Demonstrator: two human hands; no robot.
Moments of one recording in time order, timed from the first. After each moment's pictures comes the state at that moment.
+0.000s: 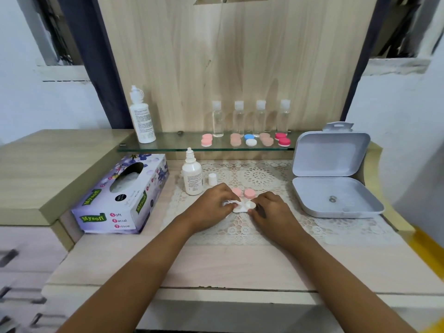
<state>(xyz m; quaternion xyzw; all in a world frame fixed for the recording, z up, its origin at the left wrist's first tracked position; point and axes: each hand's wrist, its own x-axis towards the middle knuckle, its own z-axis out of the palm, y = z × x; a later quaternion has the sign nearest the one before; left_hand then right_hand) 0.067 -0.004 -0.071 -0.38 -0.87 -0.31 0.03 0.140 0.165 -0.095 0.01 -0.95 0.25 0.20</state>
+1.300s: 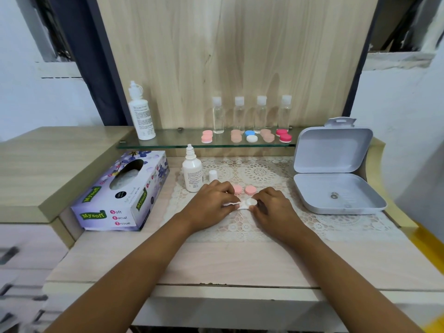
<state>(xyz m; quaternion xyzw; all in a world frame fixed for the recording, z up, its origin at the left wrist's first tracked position) 0.059 -0.009 -0.082 -0.47 -0.85 -0.19 0.15 0.139 0.167 -0.095 0.01 -0.95 0.25 0.19</state>
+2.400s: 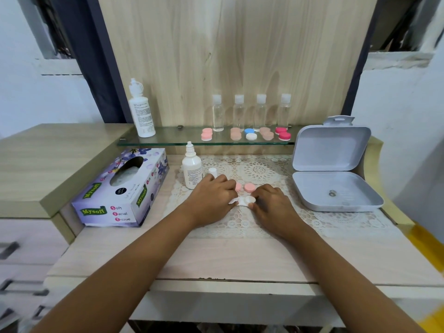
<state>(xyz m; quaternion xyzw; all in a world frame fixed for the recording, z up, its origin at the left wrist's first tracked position) 0.064 -0.005 -0.070 -0.51 -0.82 0.03 0.27 0.135 0.172 -0.097 0.02 -0.95 0.24 0.18</state>
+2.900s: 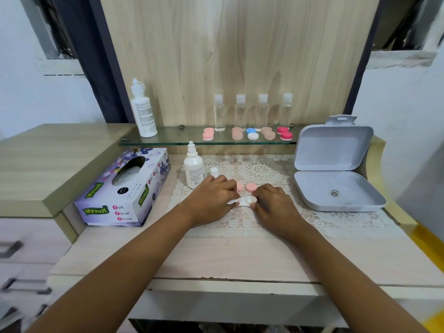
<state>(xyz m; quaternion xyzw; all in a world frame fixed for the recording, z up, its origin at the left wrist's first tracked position) 0.061 -0.010 -0.068 -0.52 -0.83 0.00 0.22 0.136 0.171 -0.096 0.03 -0.95 0.24 0.18</state>
